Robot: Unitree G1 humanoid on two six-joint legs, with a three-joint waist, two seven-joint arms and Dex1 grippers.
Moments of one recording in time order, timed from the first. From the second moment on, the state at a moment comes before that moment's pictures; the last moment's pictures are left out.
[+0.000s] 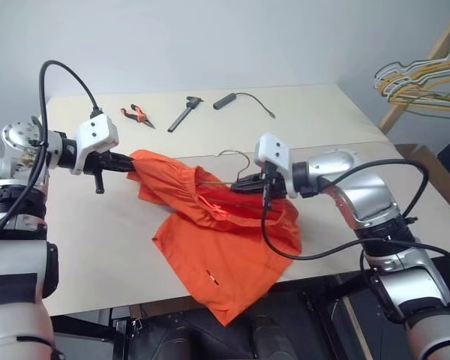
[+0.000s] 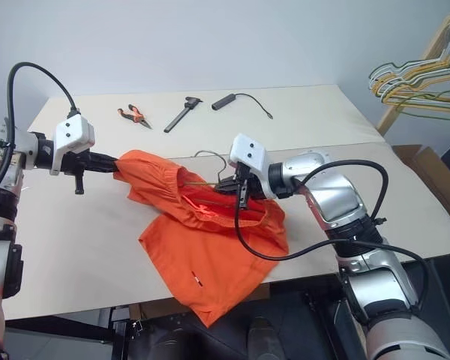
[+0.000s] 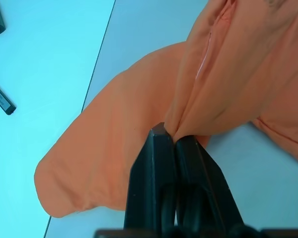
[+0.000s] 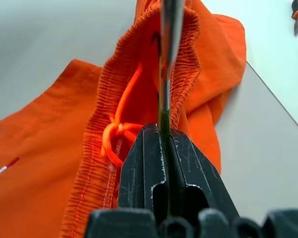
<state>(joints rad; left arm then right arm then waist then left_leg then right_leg) -1.01 0.86 -0.11 0.86 -0.01 -0.10 -1.47 -0.83 -0.57 0.31 -0.03 0.27 0.61 1.10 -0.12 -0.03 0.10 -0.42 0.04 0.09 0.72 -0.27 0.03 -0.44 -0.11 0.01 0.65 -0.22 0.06</state>
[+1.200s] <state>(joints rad) -0.97 0.93 -0.09 0.55 -0.22 -0.04 -1.57 -1.12 -0.57 0.24 0.14 0.41 0.85 1.19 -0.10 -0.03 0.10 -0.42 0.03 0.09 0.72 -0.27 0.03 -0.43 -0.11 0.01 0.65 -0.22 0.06</state>
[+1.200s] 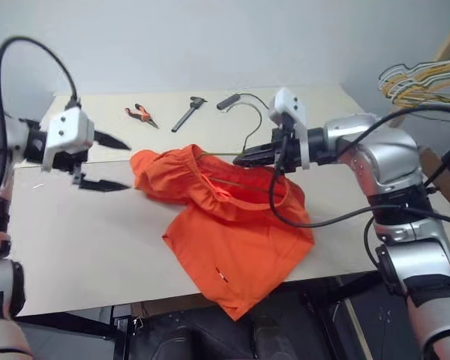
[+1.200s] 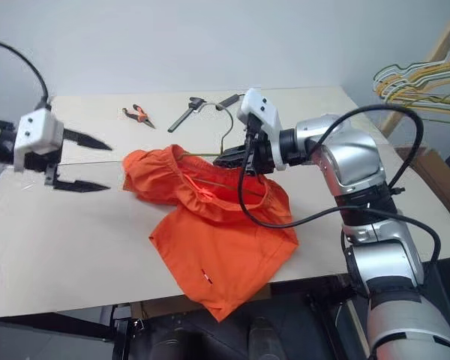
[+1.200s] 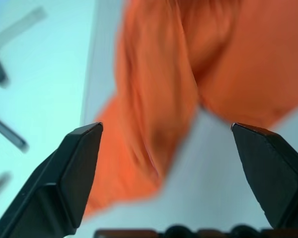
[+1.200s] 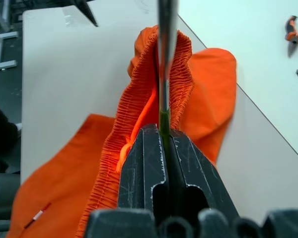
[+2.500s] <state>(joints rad) -1.17 0.66 -0.21 0.92 -0.05 -0.13 -1.61 -1.13 -0.78 0.14 0.02 0.39 0.92 1.21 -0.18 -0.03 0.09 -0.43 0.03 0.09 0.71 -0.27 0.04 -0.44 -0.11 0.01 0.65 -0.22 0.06</state>
